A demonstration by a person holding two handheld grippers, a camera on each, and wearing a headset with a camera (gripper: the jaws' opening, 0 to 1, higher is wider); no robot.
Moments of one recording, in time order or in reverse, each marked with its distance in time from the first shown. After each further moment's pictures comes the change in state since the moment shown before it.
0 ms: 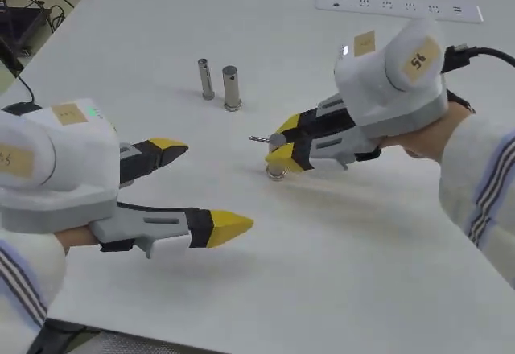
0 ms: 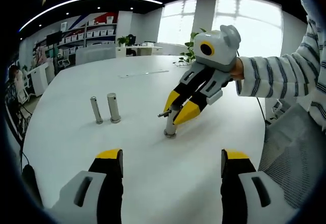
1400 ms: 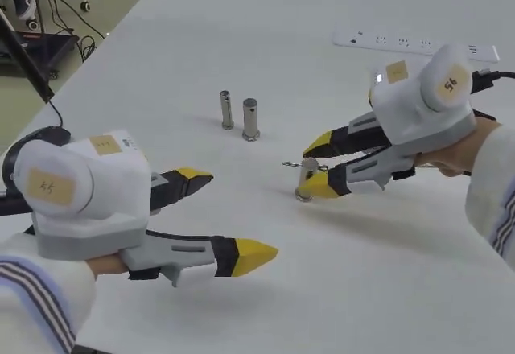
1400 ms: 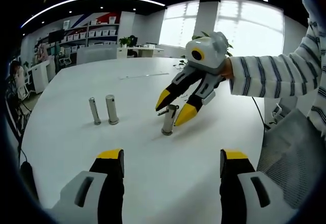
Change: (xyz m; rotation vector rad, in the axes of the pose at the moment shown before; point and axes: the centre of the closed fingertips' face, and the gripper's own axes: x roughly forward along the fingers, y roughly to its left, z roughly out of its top) left arm 0.002 -0.007 0.005 -0.026 -0.018 0.000; right arm -0.012 -0.011 -0.013 -0.019 0.021 0.026
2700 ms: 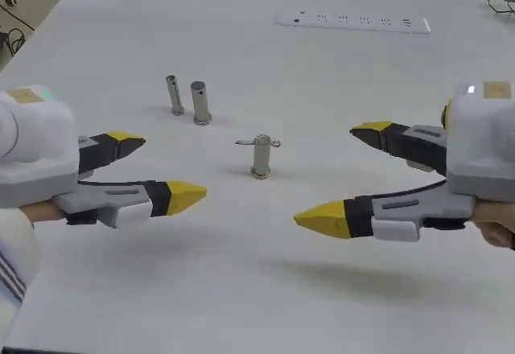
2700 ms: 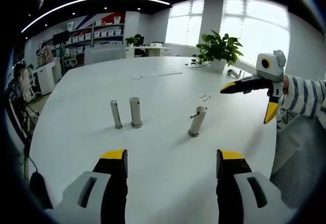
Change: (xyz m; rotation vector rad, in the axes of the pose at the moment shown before) left arm -0.002 0.053 0.004 0.010 0.012 0.064; right arm -0.078 0.053 -0.018 0.395 -0.219 -0.367
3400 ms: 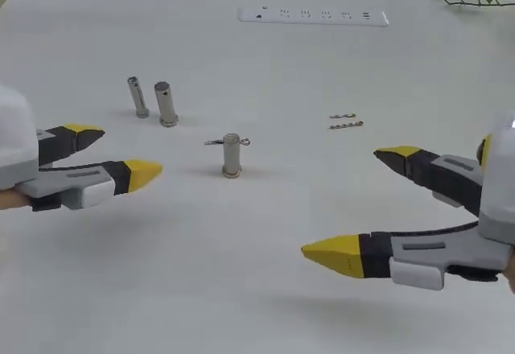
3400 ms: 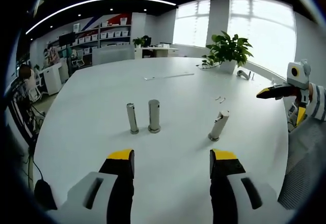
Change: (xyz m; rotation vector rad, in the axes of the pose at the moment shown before) left arm 0.017 0.038 0.006 0.005 -0.002 0.073; right arm -0.046 0.011 -0.019 0.114 -0.012 -0.158
